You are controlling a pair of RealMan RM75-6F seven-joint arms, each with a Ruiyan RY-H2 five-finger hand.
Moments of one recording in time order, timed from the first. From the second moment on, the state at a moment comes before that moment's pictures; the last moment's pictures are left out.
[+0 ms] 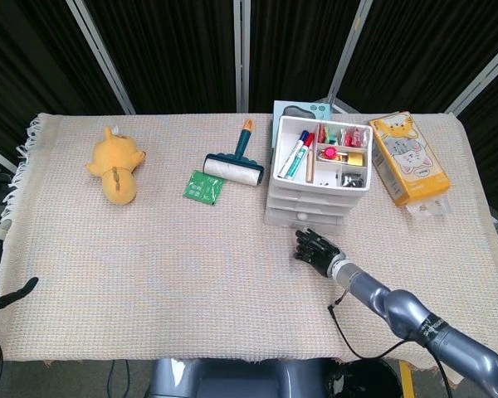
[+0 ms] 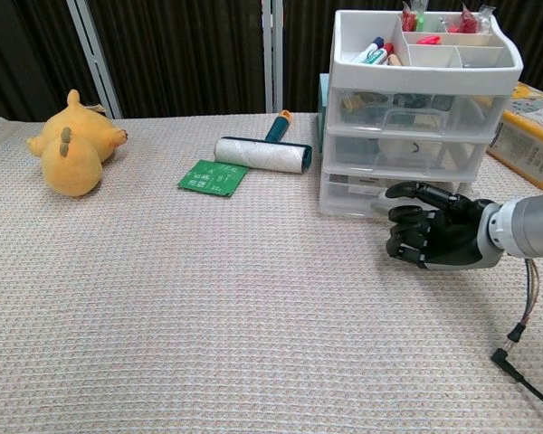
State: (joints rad) left arm -0.05 -1.20 -0.10 -1.65 1.49 1.62 0.14; right arm 0.57 -1.56 0.58 -1.34 -0.32 0.10 0.87
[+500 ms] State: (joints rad) left arm -0.05 -1.20 -0.10 -1.65 1.50 1.62 0.14; right arm 0.52 -1.53 0.55 -1.42 -0.39 0.13 0.85
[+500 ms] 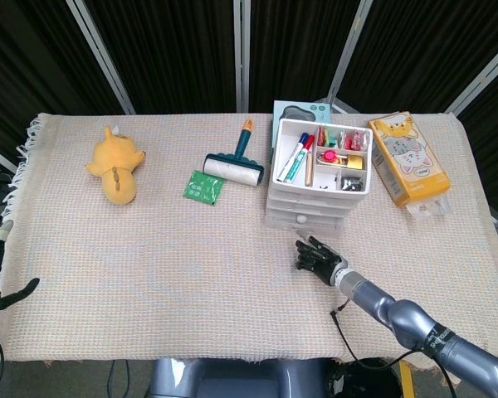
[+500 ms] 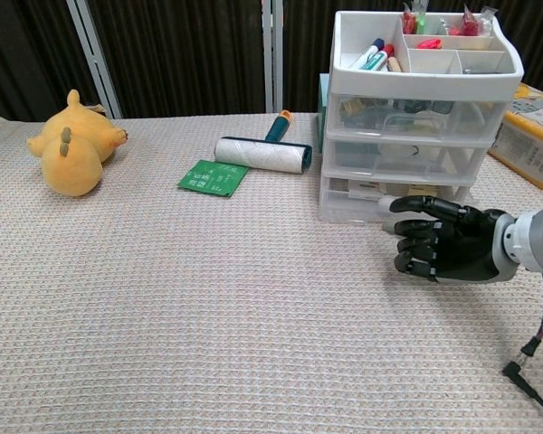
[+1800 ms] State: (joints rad) left arm -0.04 -1.19 -0.09 -1.66 1.51 1.62 0.14; right arm 0.56 -1.41 0.42 -1.65 -0.51 0.59 0.46
